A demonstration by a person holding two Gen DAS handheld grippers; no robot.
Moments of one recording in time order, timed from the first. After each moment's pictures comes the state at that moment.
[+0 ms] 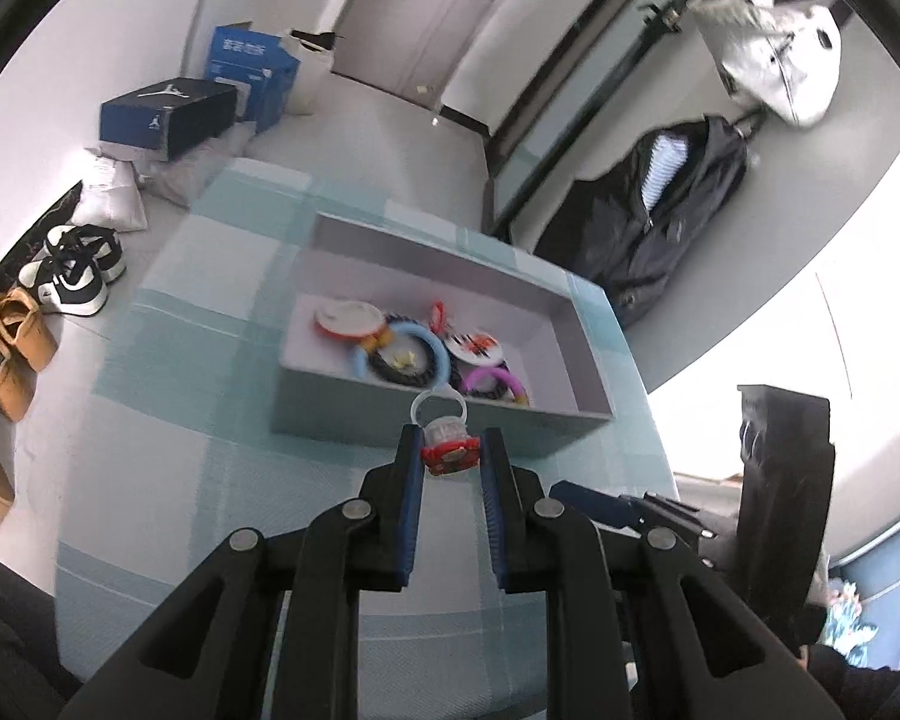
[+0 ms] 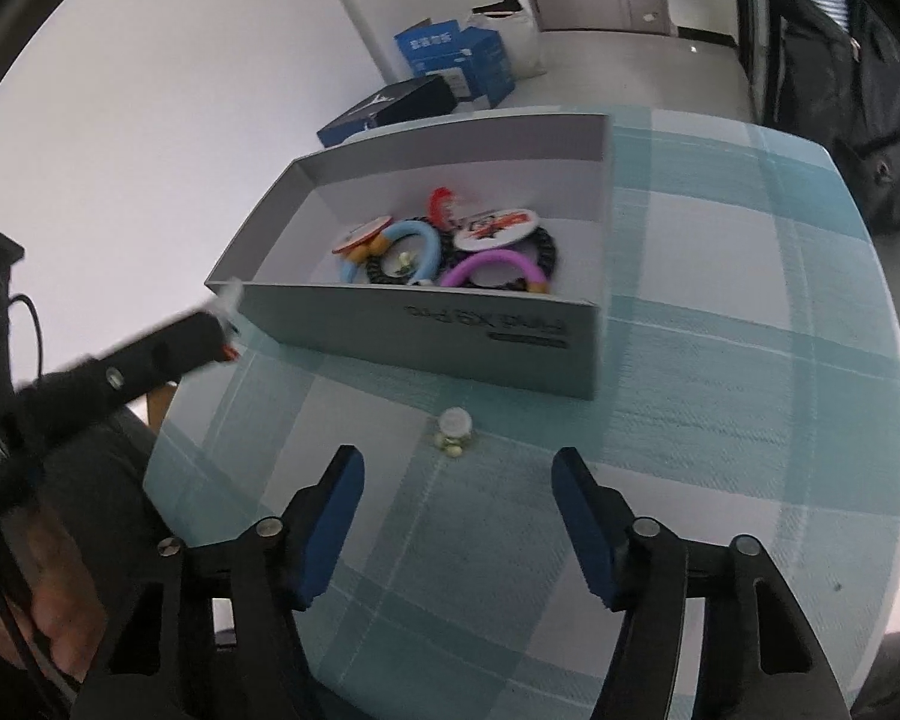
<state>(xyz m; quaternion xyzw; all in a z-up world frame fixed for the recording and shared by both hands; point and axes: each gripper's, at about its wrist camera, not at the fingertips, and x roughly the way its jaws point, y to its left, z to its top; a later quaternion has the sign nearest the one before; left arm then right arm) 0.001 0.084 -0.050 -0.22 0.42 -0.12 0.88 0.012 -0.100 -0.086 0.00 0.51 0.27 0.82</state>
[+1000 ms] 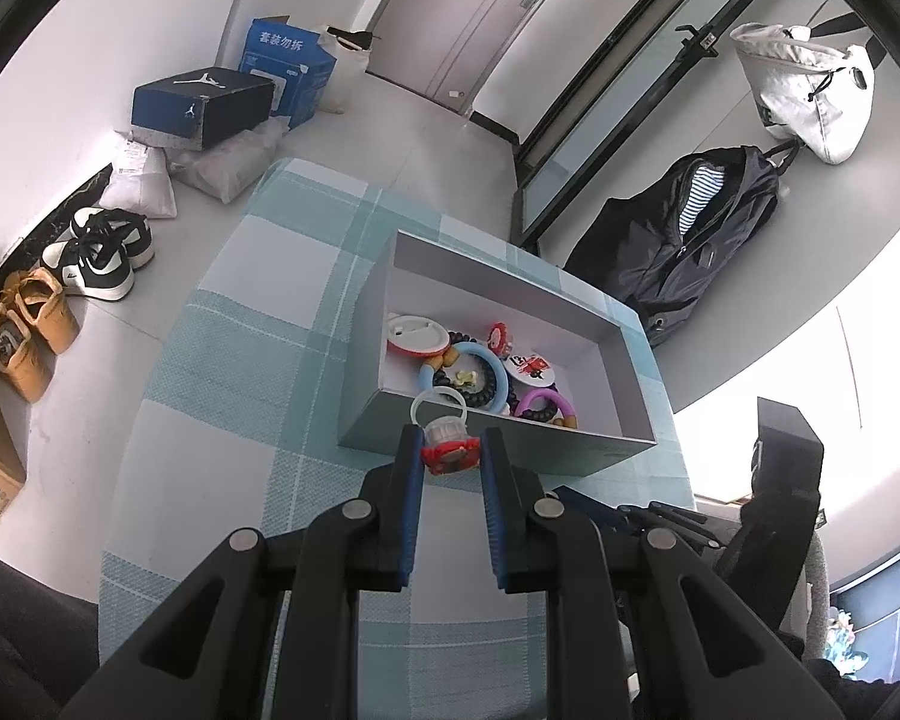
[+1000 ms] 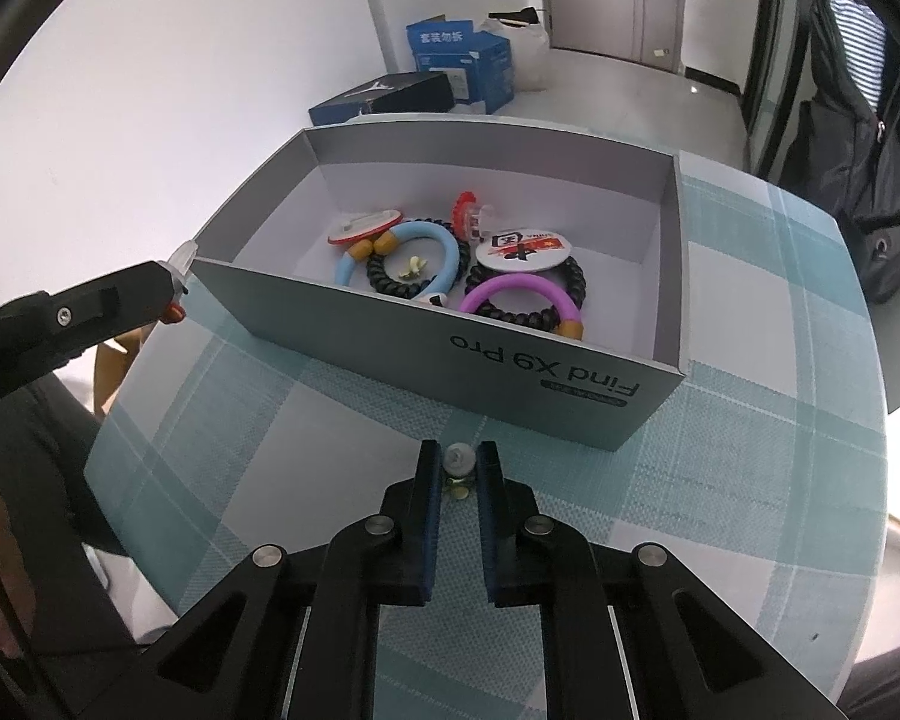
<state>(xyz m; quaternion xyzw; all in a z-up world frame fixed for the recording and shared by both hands) 0.008 0.104 -0.053 -0.23 0.42 -0.09 0.87 0.012 -0.067 -0.092 -0.08 0.49 0.25 0.83</state>
